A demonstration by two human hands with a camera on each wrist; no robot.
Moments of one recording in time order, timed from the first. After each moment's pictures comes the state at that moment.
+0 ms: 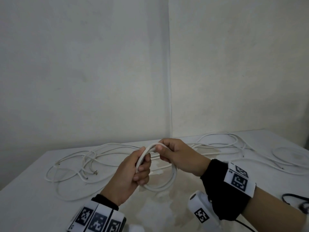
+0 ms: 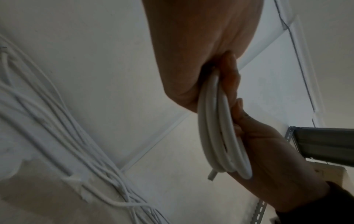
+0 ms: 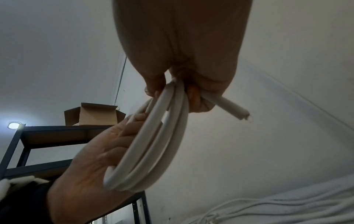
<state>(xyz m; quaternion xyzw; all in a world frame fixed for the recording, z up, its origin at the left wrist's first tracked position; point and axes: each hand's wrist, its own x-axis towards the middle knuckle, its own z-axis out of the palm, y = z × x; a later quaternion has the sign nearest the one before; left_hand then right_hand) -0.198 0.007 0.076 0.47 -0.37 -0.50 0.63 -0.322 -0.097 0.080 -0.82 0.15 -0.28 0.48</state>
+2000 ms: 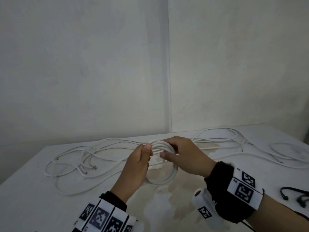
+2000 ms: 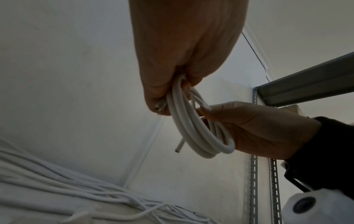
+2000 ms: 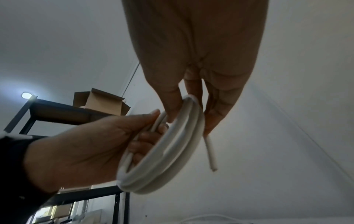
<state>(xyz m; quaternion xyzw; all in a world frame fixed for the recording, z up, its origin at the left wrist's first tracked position) -0.206 -0.007 0.055 0.64 -0.50 -0.19 0.55 -0.335 -0.096 0.072 -0.88 0.26 -0.28 0.29</state>
